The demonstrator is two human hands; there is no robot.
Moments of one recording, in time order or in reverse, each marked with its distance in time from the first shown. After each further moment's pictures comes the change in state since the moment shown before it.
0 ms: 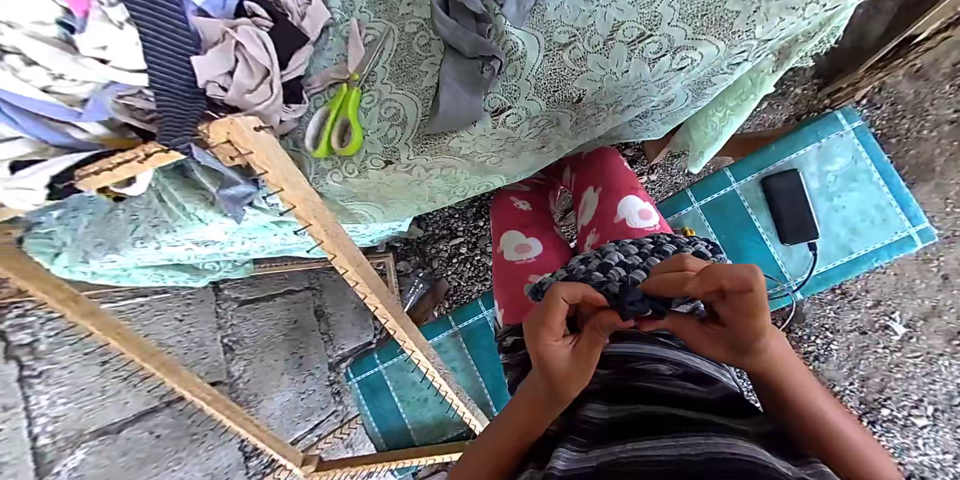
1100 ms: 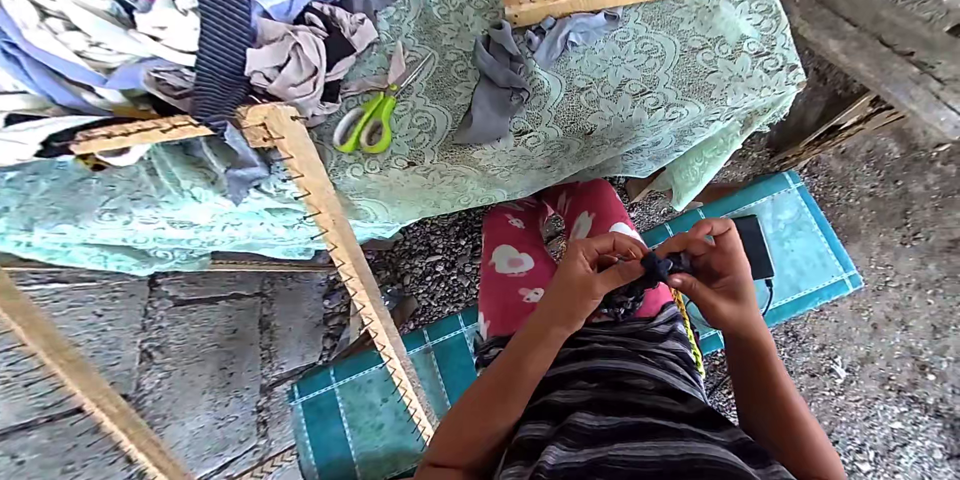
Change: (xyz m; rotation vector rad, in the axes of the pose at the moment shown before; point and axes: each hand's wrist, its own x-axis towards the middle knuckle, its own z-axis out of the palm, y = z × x) left_hand 0.062 -0.004 0.010 -0.483 -0.289 -0.473; right_hand 0.016 0.013 -0.028 0.227 0.016 0.262
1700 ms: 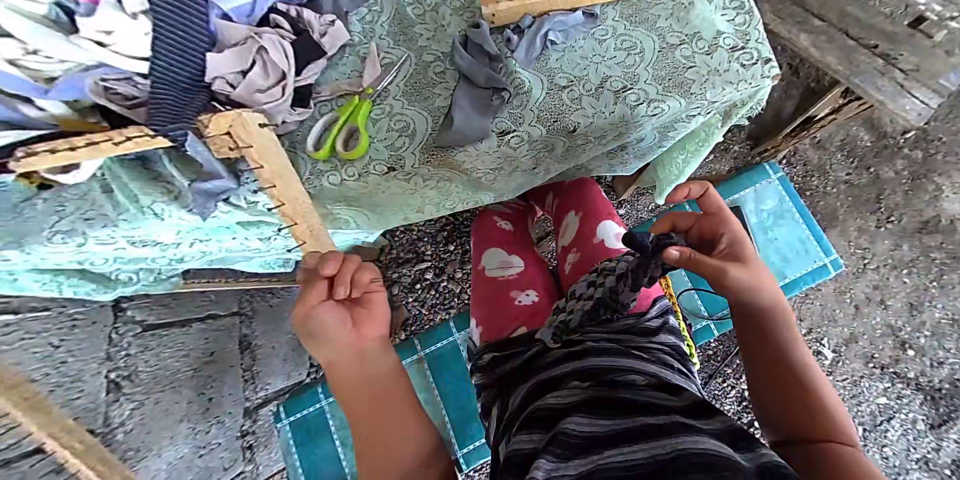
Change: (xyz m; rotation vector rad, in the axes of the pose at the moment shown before) left_hand -0.076 0.031 -0.188 -0.467 0.773 0.518; right_hand 0.024 -0.023 -0.017 0.117 -0.118 0.197
